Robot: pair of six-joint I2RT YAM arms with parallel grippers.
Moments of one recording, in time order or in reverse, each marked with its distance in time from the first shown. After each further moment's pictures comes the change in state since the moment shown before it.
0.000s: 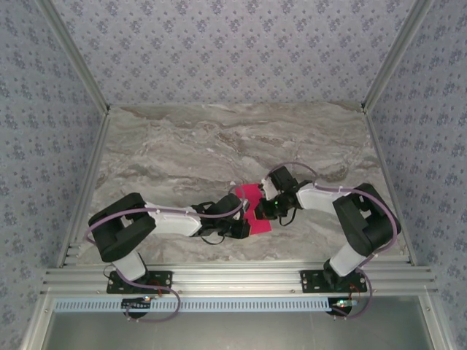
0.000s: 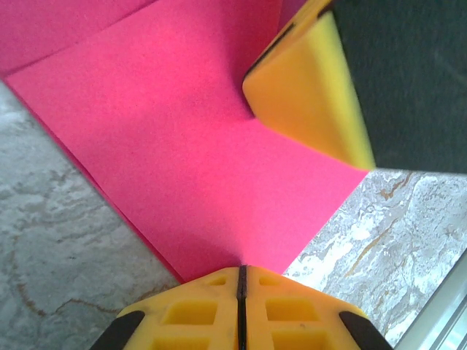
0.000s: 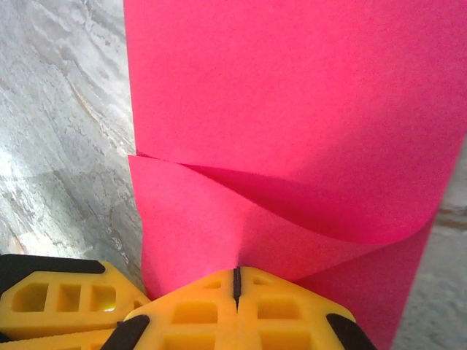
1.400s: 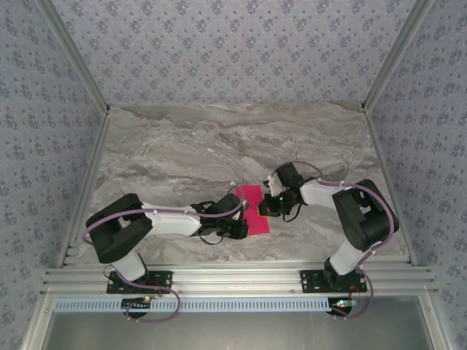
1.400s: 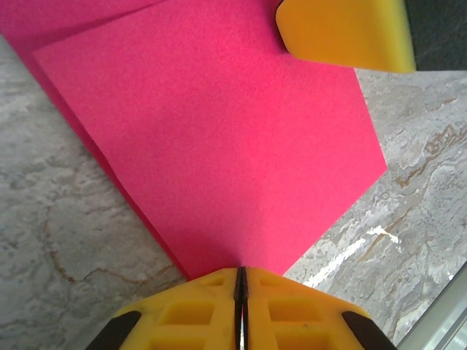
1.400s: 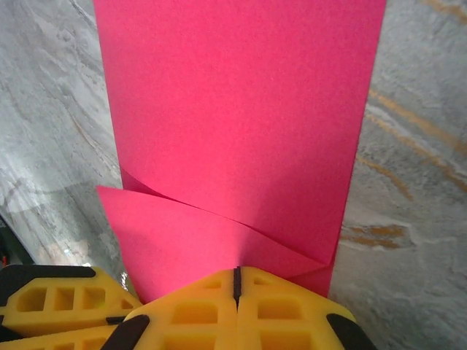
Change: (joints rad) left arm -0.002 -0.023 0.027 -0.093 -0.014 0.017; right arm -0.080 0.031 0.011 -0.005 -0.074 0.006
